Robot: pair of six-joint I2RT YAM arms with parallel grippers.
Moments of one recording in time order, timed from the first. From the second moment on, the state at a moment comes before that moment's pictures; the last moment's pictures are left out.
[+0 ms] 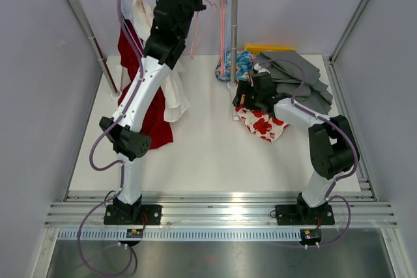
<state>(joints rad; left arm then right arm) -0.51 2.03 2.49 -0.13 -0.28 -0.10 0.40 1.75 1.19 -0.14 0.00 0.49</state>
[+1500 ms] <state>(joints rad) -0.33 1.80 2.17 -0.47 -0.45 -0.06 0.63 1.40 0.86 -0.25 0.14 0.54</state>
